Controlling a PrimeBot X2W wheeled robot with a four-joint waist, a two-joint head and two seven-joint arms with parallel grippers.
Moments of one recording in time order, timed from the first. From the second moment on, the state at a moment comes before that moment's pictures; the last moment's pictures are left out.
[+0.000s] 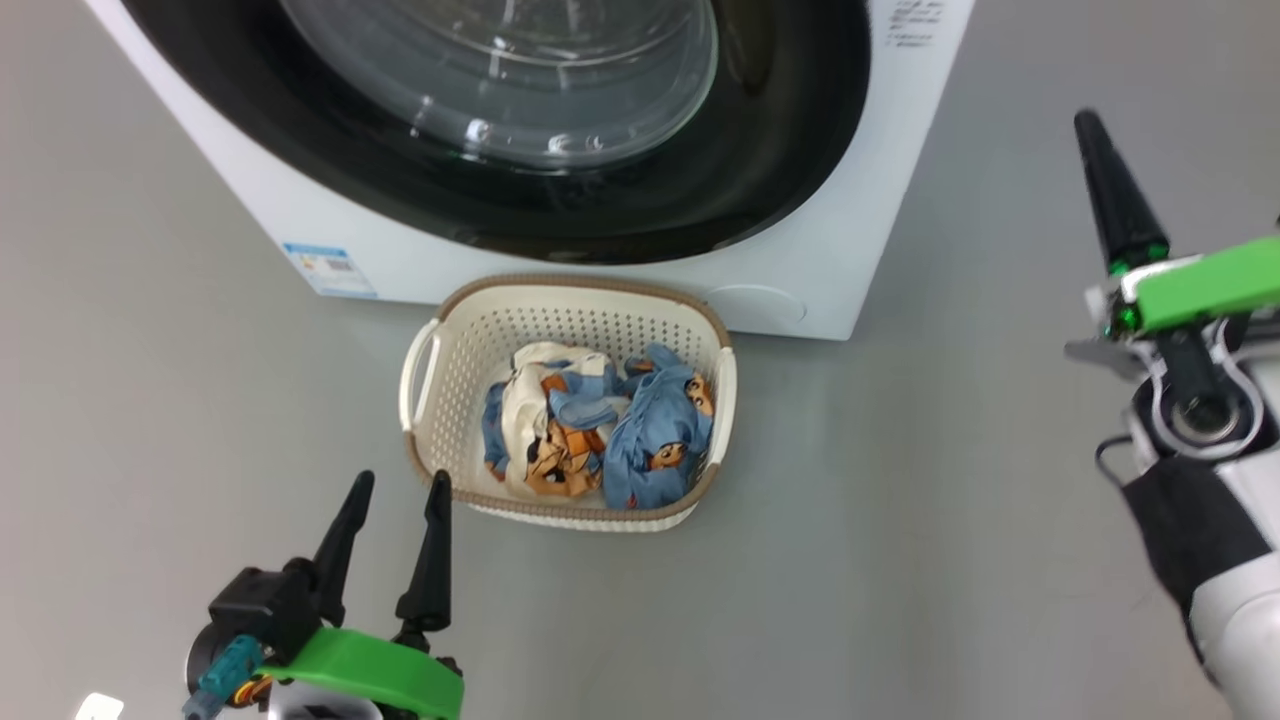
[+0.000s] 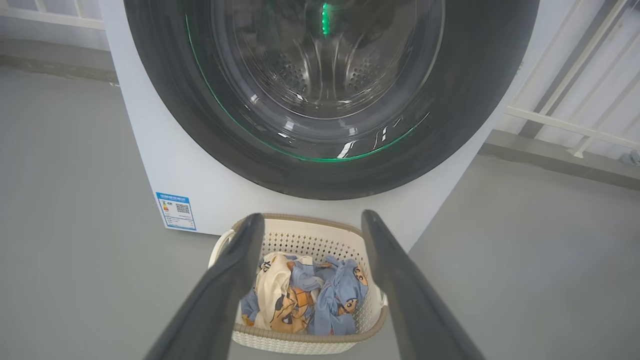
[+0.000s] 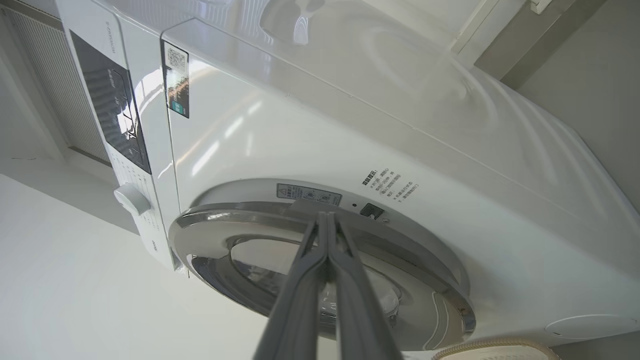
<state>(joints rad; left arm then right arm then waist) -0.13 0.04 -0.18 0.19 -0.34 -0.13 -0.25 -0.66 -0.32 0.19 0.41 1.50 0.12 -0.07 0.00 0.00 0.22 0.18</state>
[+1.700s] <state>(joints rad) -0.31 0.03 -0.31 0.13 -0.48 -0.11 -0.26 -1.28 -0.38 0.22 0.65 1.62 0.12 0.56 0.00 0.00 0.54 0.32</state>
